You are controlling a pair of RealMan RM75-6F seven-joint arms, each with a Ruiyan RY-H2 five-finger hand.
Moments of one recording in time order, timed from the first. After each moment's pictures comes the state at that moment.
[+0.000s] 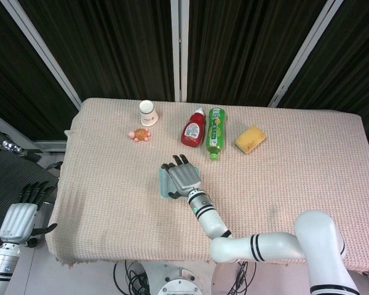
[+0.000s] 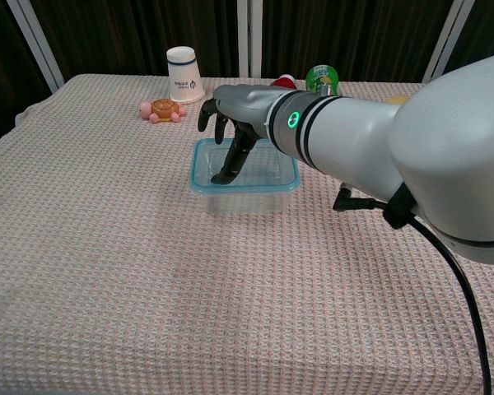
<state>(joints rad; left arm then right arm) -0.14 -1.21 0.02 -1.47 1.54 1.39 -0.09 1.16 -1.80 0.31 -1.55 -0.40 1.06 -0.77</state>
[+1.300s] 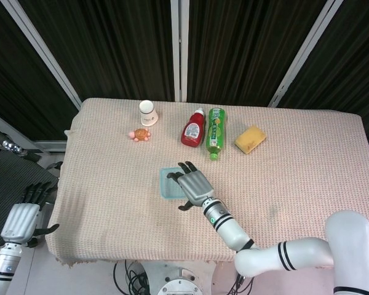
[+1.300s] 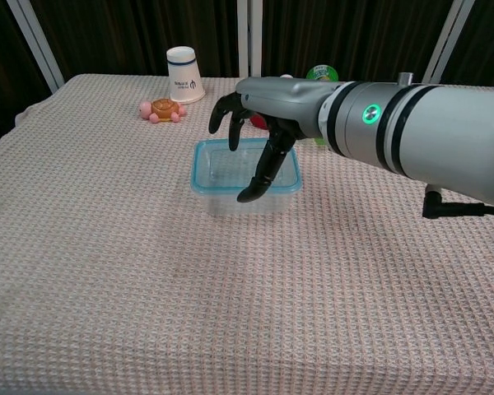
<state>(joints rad) -0.14 -1.22 0.02 -1.47 1.54 1.39 -0.09 1.04 -1.62 0.19 -1.82 -0.62 1.07 -0.64</state>
